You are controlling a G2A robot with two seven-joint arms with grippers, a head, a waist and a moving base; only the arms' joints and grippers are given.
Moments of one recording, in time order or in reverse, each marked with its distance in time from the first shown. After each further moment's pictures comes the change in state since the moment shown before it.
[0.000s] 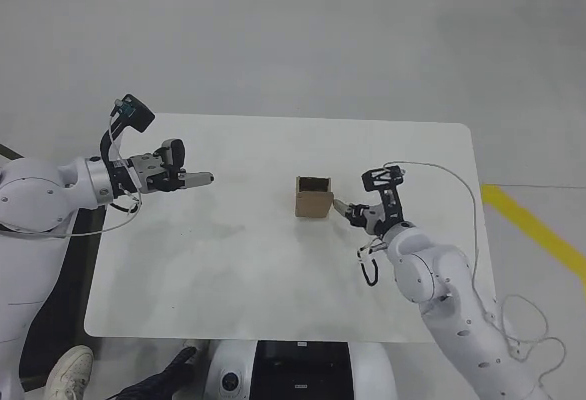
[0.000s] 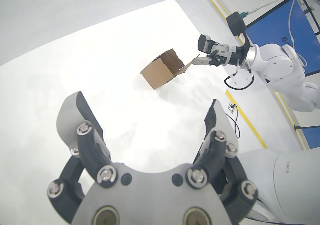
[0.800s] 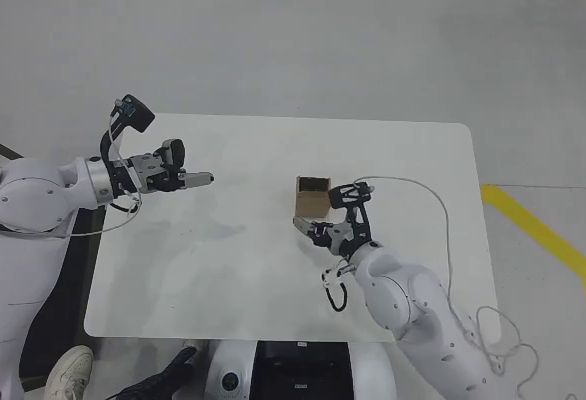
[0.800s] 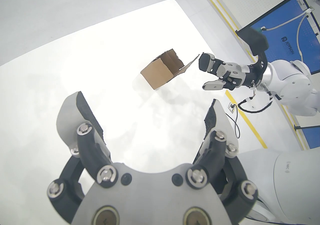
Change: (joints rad) left arm 0.000 0.000 0.000 0.000 0.000 0.000 0.000; right arm 0.005 -0.057 -0.168 -0.073 0.124 0.130 -0.034
